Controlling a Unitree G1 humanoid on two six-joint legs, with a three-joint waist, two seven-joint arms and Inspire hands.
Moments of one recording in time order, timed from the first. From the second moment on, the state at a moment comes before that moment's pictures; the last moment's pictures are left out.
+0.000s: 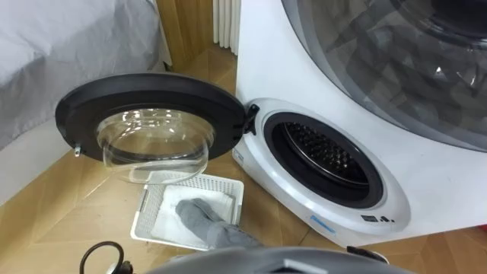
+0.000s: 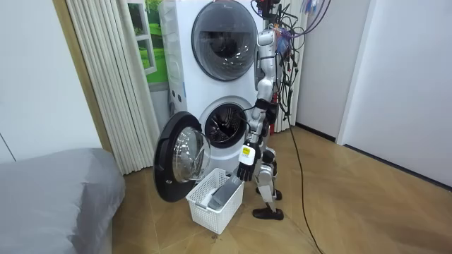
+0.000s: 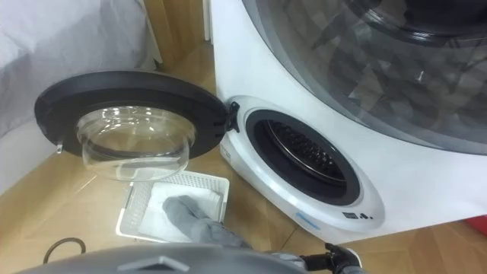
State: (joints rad) left arm 0.18 0.16 0.05 1.15 0.43 0.18 0.12; right arm 0.09 -0.22 0.10 1.28 0.13 0.02 0.03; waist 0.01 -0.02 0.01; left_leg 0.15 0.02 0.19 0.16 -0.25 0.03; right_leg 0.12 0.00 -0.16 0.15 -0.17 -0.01
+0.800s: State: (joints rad) left arm 0.09 0.16 0.03 1.12 0.44 0.08 0.17; right arm 0.03 -0.23 0.10 1.30 0.15 0.00 0.03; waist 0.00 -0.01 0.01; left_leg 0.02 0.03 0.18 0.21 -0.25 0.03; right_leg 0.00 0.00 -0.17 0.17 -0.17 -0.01
